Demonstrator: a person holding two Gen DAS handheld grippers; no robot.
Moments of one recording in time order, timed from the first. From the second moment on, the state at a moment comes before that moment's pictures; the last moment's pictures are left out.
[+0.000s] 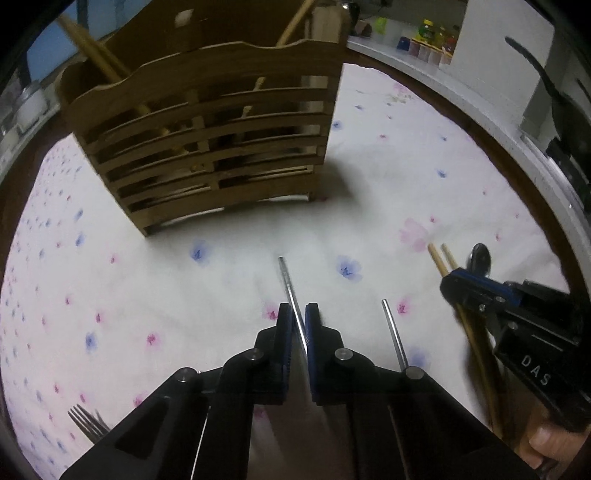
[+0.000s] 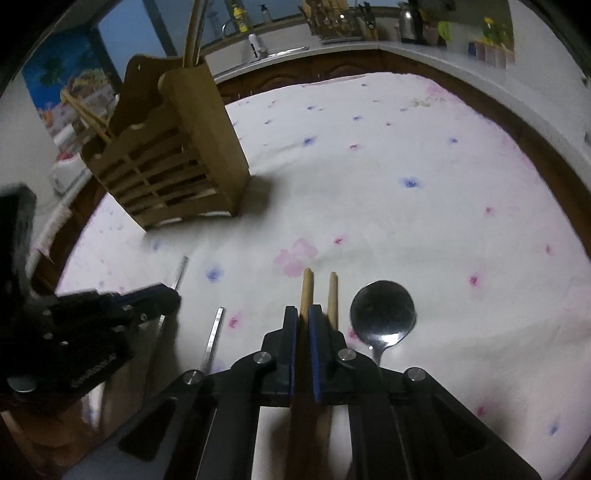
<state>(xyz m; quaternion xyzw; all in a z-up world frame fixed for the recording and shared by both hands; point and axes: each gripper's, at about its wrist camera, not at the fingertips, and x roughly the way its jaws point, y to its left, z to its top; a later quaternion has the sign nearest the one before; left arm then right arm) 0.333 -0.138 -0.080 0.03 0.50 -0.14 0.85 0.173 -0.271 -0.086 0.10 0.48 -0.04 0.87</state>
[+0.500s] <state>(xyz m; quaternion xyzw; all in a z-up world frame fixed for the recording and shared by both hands) 0.275 -0.075 -0.015 -0.07 0.43 -0.17 0.88 0.135 -0.251 -0.023 0.11 0.42 0.00 0.90</state>
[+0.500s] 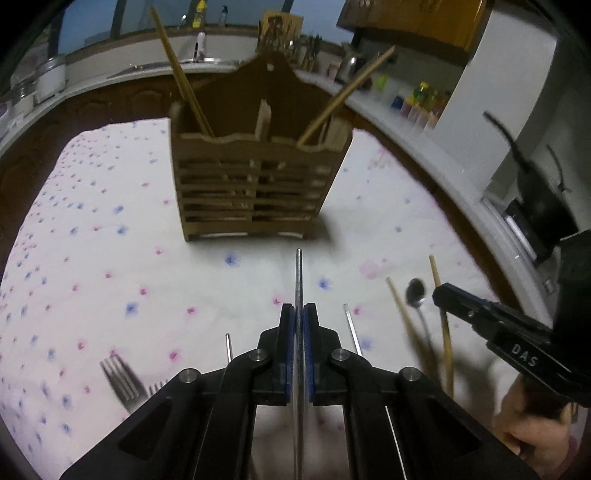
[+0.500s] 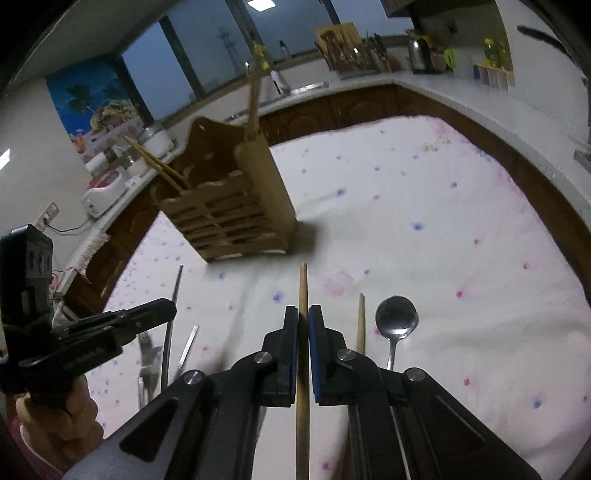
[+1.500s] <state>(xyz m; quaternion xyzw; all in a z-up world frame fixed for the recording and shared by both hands) 0.130 0.017 0.079 -0.13 0.29 -0.19 0.93 0.081 -0.214 0.068 0.08 0.29 0.03 0.95</state>
